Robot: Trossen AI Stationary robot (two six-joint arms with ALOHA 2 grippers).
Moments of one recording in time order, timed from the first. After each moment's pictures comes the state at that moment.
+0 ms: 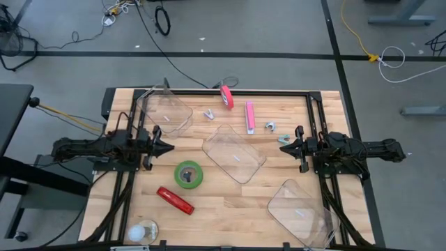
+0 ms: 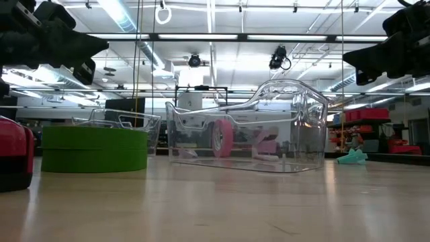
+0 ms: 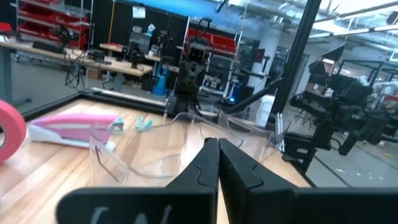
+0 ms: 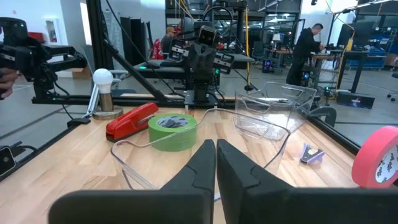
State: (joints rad) left arm 0.00 0.01 0.01 0.10 0.01 -0.25; right arm 0.04 0.01 0.02 0.01 0.01 -0.04
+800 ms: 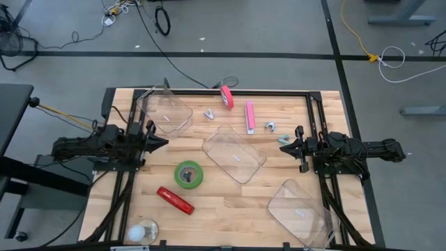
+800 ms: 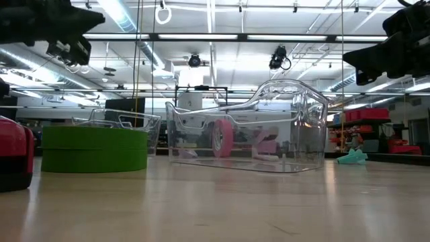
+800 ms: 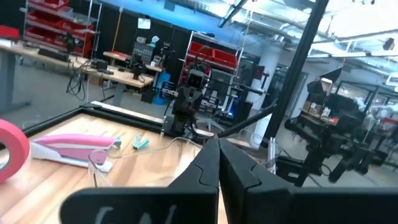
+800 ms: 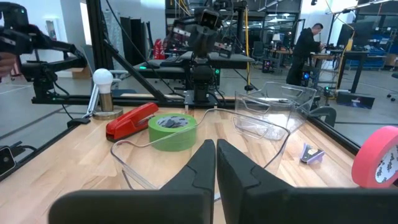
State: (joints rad) left arm 0.00 0.01 0.18 -0.03 -0.02 -0.31; right arm 0.04 0.01 0.02 0.01 0.01 -0.04
